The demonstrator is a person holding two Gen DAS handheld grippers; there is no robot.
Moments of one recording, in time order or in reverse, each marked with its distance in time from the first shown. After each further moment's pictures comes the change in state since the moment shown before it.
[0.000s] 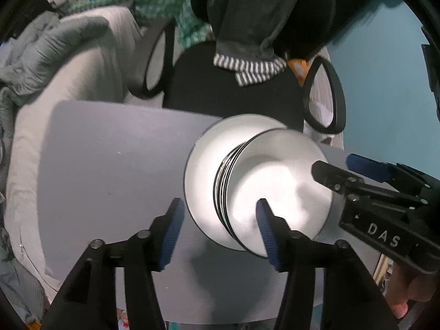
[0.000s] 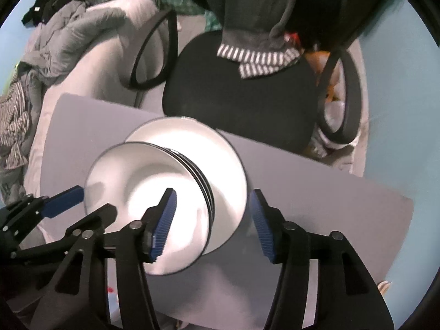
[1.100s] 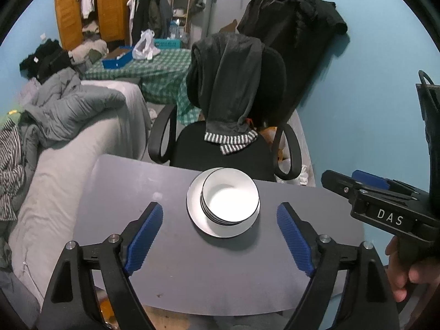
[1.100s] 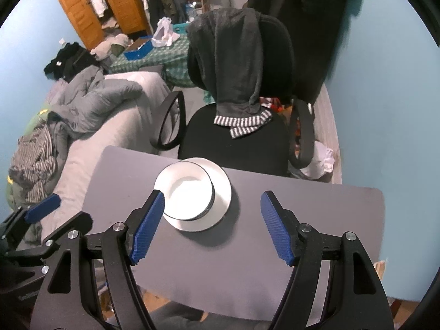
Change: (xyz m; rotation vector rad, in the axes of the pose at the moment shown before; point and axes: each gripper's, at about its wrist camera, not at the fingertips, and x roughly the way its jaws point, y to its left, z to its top) left arm -0.182 -0.026 -0.096 0.052 -0.410 -0.016; right arm -0.167 -0.009 -0.091 0.081 -0.354 0.028
